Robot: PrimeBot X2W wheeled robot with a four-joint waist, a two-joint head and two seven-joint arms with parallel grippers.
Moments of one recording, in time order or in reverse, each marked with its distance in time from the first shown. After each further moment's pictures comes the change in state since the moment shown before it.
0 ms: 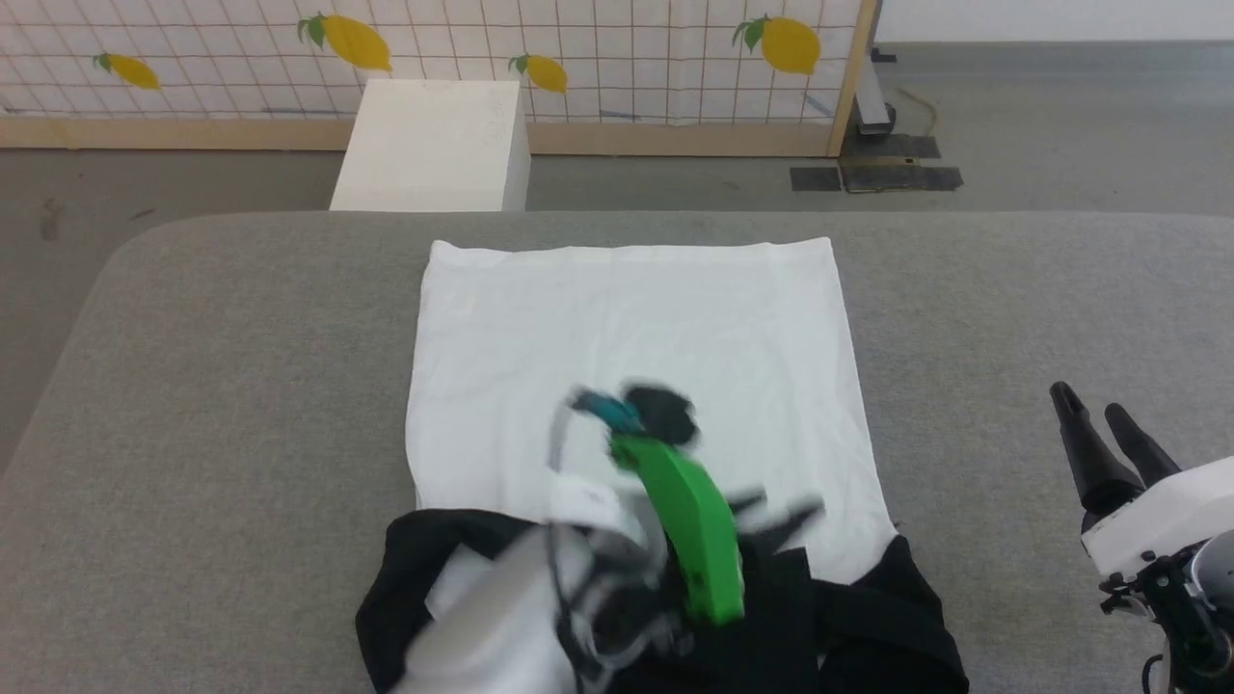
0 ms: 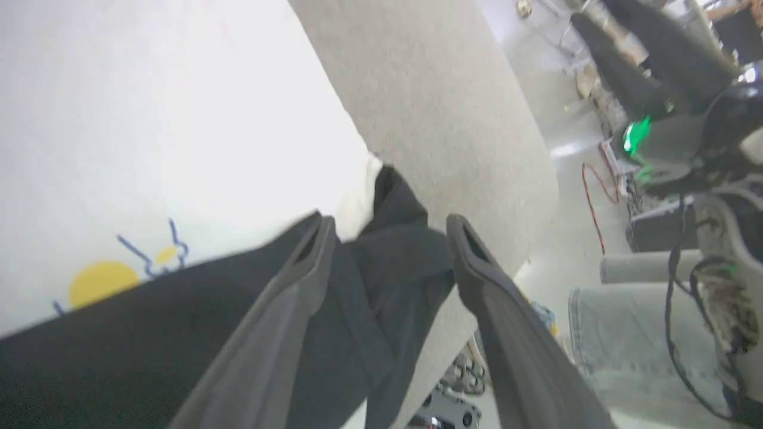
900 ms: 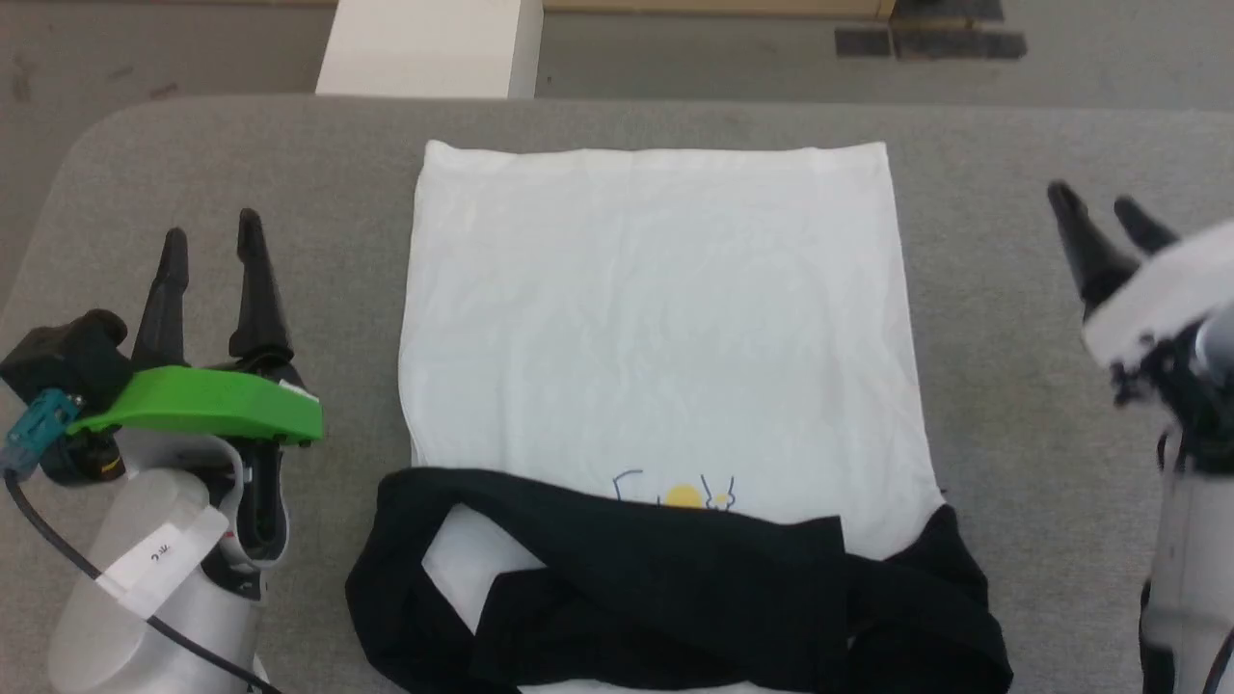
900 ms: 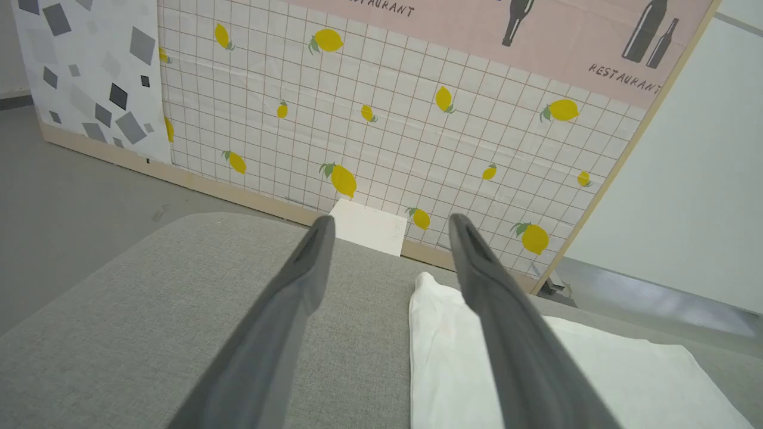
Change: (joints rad) left arm 0.080 0.293 0.613 -0.155 0.345 0.140 -0.712; right arm -0.373 -0.001 0.005 0.091 -0.177 0.000 0.152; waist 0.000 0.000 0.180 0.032
